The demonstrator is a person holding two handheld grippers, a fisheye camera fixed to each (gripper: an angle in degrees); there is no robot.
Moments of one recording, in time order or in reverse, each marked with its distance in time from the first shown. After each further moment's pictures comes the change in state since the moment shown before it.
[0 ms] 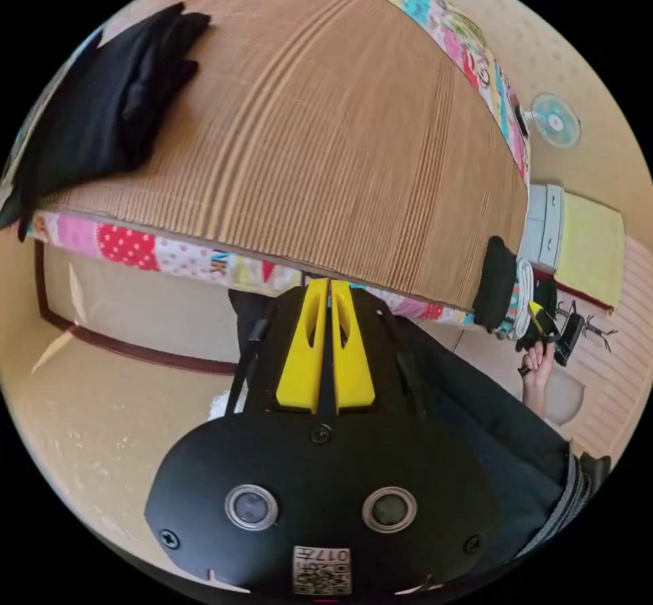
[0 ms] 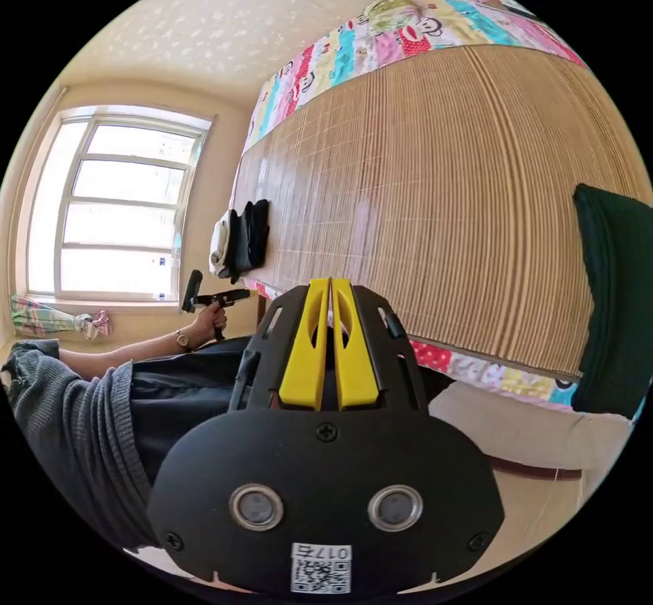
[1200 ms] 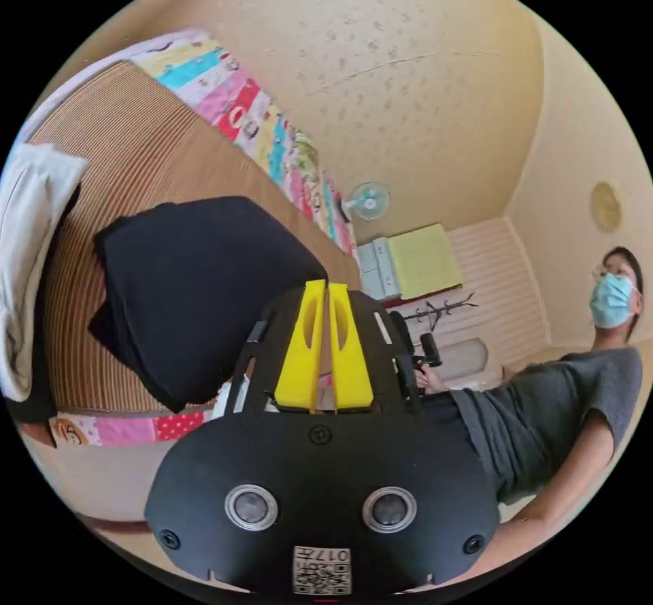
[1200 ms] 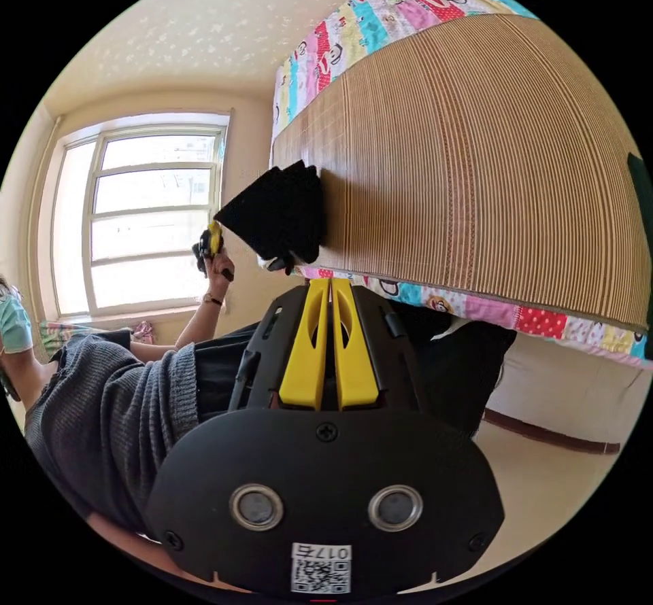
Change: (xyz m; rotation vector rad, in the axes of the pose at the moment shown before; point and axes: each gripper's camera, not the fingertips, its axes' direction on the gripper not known) left arm -0.139 0.117 -0.241 0.464 0.835 0.545; right arm -0.070 0.017 0.080 -0.055 -0.174 0.077
